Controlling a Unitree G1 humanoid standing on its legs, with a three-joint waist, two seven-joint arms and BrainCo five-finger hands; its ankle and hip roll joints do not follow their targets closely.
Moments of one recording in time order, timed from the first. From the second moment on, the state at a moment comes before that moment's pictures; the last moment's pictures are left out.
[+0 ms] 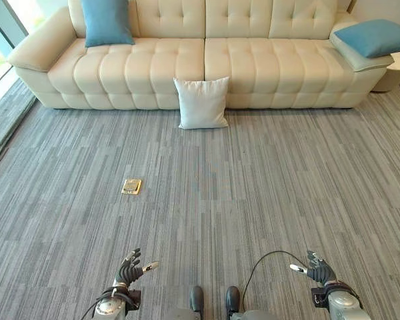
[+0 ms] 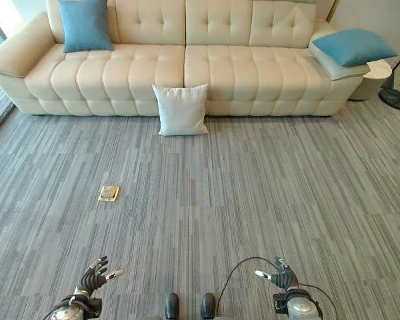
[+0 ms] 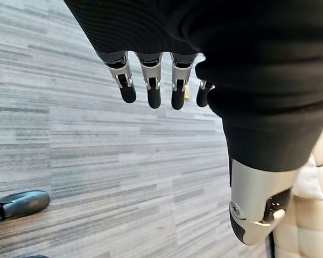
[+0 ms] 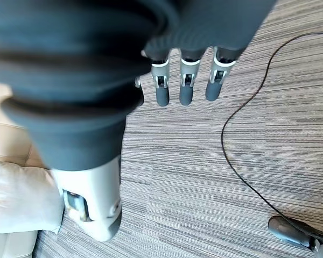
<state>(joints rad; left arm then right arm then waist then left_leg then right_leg) 0.10 0.36 -0.15 0.75 -0.30 -0.18 0.06 -0.02 -0.39 0.18 0.85 0.26 -0.12 -0.08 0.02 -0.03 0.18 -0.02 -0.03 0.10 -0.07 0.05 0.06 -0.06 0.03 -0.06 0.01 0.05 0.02</state>
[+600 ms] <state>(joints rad) 0.09 0.32 -0.16 0.80 -0.30 -0.19 0.06 0.08 -0.41 0.22 0.72 0.23 -0.12 -0.05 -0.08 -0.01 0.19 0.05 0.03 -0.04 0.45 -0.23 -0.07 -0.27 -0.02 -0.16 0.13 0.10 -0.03</state>
